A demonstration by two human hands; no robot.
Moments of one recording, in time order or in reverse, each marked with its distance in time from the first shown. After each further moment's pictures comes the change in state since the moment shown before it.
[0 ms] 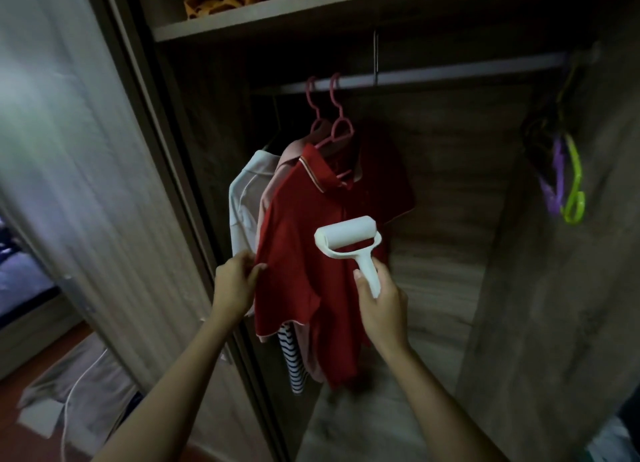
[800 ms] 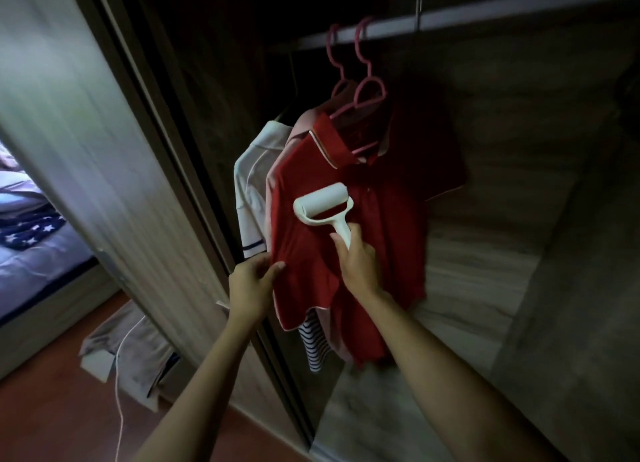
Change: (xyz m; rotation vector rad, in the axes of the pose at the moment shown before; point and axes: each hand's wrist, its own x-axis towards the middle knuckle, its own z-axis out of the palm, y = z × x) left_hand -0.015 -0.002 0.023 -0.223 0.019 -0.188; right_hand 0.072 0.045 0.104 -0.175 -0.229 -0.040
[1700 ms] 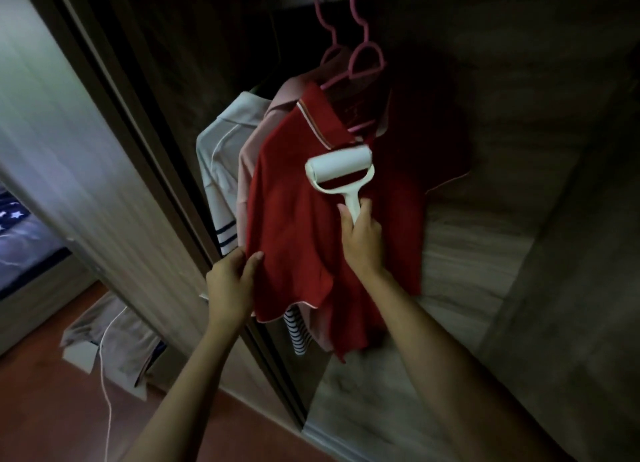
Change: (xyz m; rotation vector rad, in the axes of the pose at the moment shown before) left_hand 0.006 -0.021 0.002 0.148 0.100 -0.002; right_hand 0.025 0.014 0.002 0.099 0.171 0.024
